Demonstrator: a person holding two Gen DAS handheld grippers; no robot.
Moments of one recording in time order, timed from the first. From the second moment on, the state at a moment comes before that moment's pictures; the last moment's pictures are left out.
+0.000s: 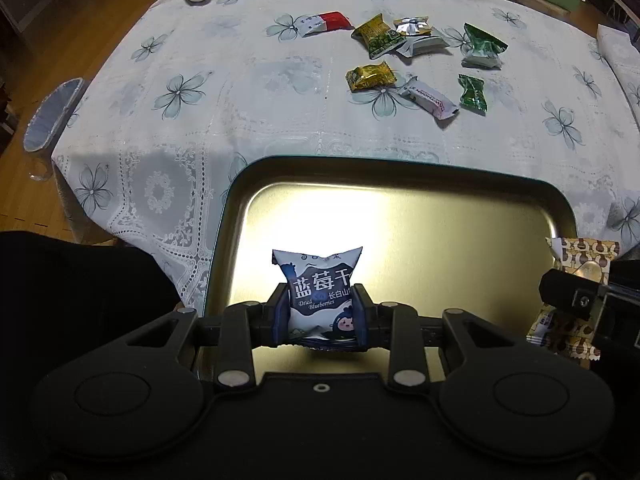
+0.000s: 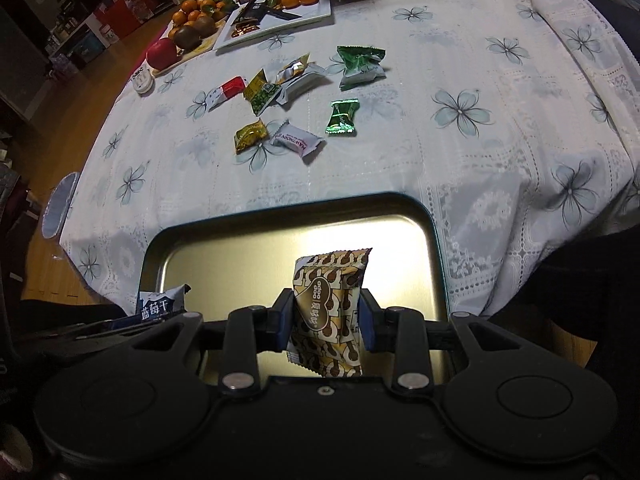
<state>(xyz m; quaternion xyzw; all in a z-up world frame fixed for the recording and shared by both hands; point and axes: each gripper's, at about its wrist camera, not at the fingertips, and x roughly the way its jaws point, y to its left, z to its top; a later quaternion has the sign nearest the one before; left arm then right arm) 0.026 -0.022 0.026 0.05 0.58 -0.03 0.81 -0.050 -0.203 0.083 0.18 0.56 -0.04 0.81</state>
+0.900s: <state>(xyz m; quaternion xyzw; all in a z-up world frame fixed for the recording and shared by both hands) 0.001 -0.021 0.017 0.04 0.58 -0.04 0.81 -0.078 -0.197 0.073 0.17 0.55 -0.04 0.82</state>
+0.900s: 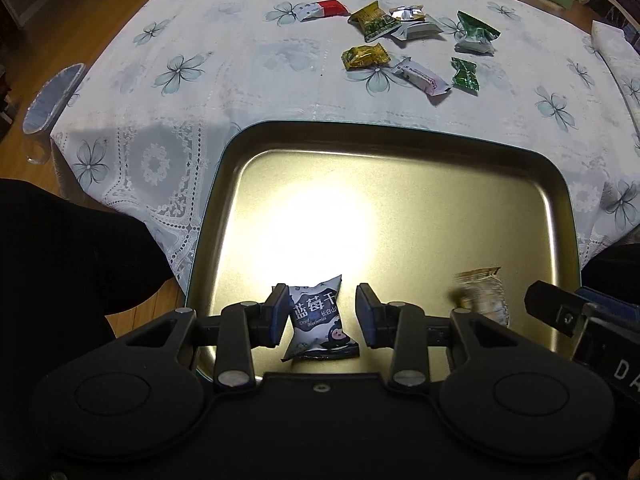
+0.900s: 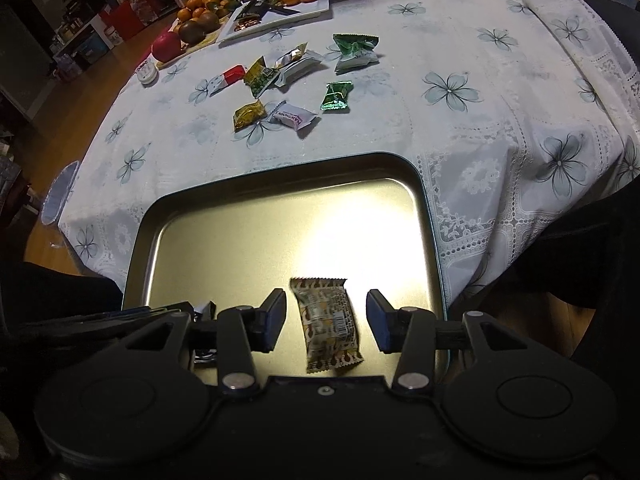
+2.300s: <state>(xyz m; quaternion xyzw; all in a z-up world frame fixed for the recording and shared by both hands) -0.007 -0.025 0.018 0.05 0.59 -0.05 0.80 -0.073 -0.201 0.057 0.17 0.60 -0.05 0.78</state>
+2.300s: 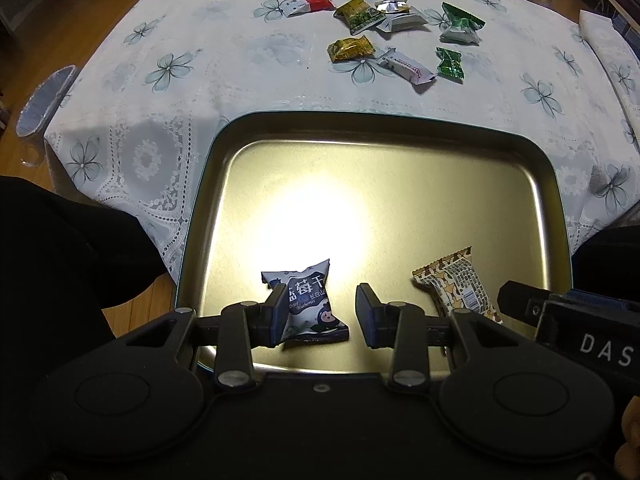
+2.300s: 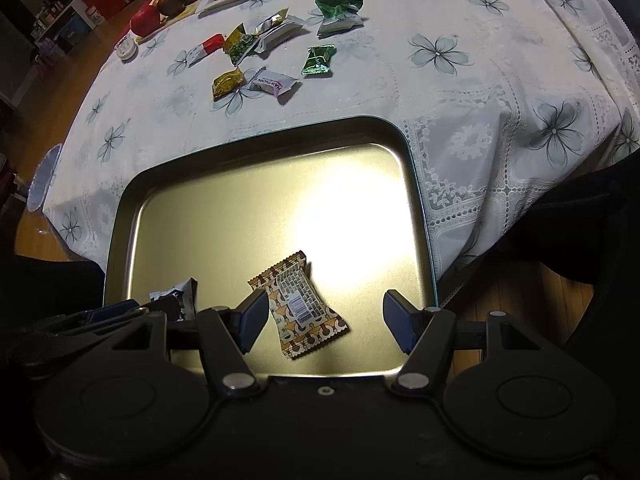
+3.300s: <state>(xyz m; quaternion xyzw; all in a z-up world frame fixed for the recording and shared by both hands) -0.008 -0.015 0.014 0.02 0.62 -0.05 0.78 -0.071 -0.195 0.057 0.17 0.61 -0.03 0.77</state>
